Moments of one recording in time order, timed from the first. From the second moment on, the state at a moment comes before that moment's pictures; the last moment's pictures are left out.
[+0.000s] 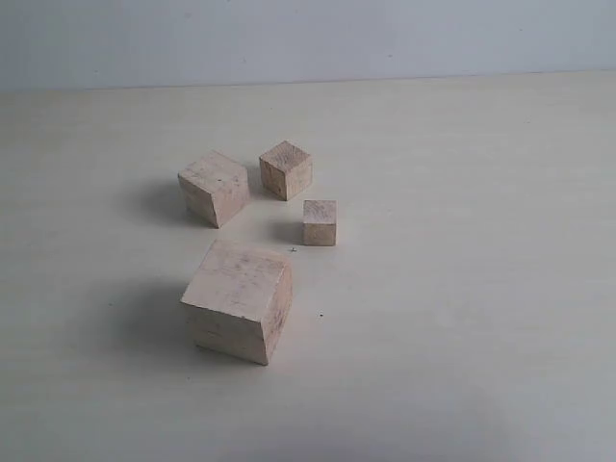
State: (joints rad) left arm 0.03 0.00 0.00 -0.11 0.37 -0.05; right arm 0.00 0.01 0.00 0.13 0.34 -0.11
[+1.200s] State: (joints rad) left arm 0.03 0.00 0.00 -0.11 0.37 -0.05; right arm 0.00 0.00 -0.06 0.13 -0.49 0.12
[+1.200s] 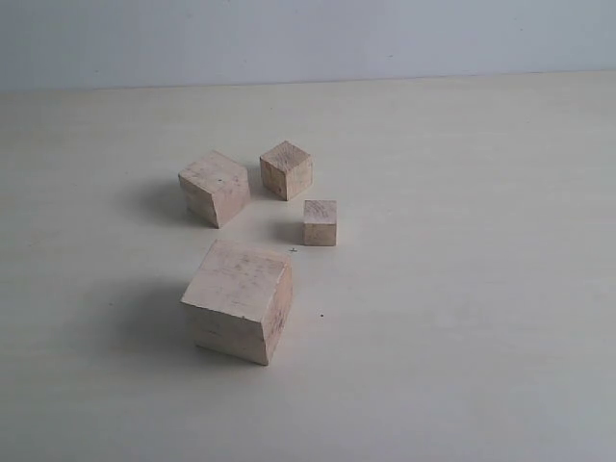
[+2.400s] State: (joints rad) left arm 0.03 0.00 0.00 -0.11 0.37 -0.05; right arm 0.66 1.43 -0.89 0.81 0.61 -0.70
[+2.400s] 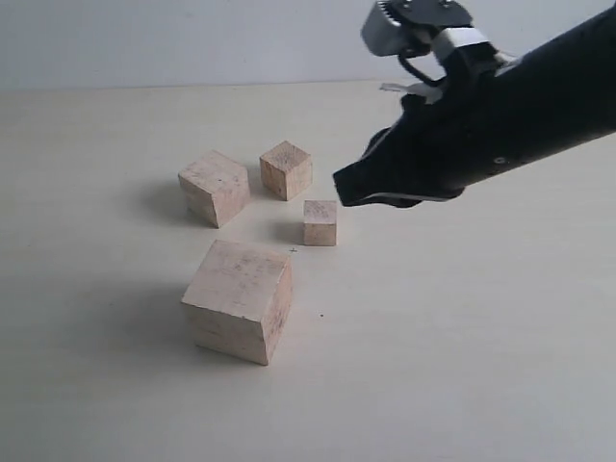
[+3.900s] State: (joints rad) left arm 0.03 0.00 0.00 -0.11 0.37 -0.05; right arm 0.85 2.01 -1.15 0.92 0.51 -1.25
